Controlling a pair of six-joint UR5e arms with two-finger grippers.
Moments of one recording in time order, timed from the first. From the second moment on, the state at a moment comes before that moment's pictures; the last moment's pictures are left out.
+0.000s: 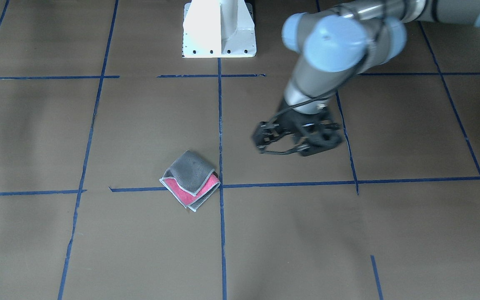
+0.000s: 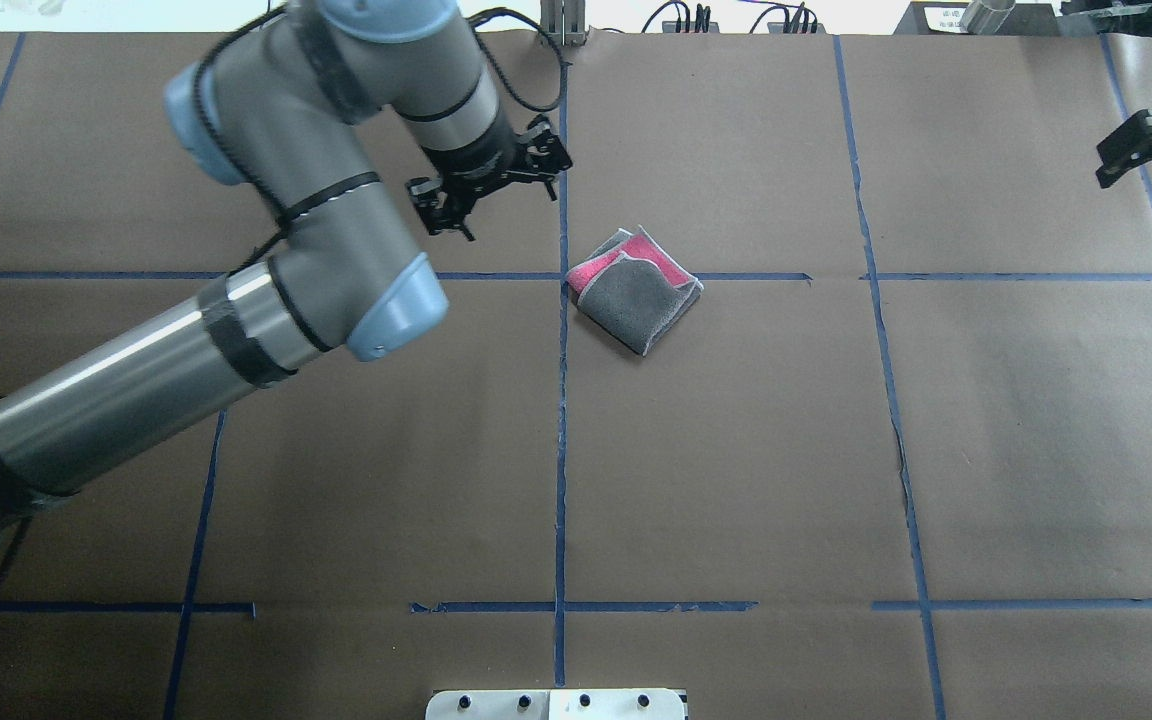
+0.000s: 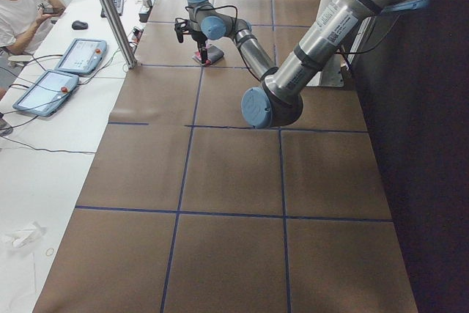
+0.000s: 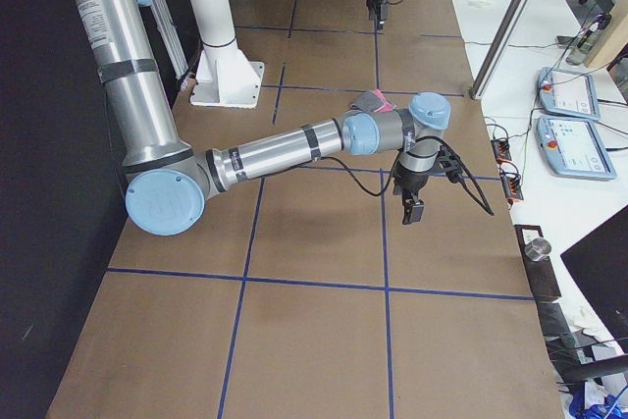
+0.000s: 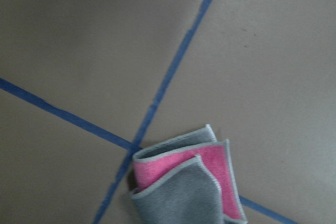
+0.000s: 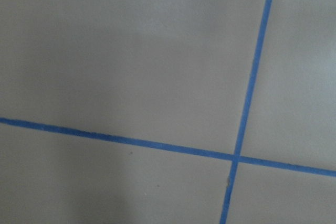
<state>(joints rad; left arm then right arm) -0.90 -2.22 -1.70 -1.56 -2.19 -1.21 1.43 -1.34 1.62 -1.75 2.24 -0.01</state>
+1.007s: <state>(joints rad) -1.49 -1.66 -1.57 -1.55 -2.40 0.00 1.57 -1.60 1.62 -1.68 2.39 -0.10</state>
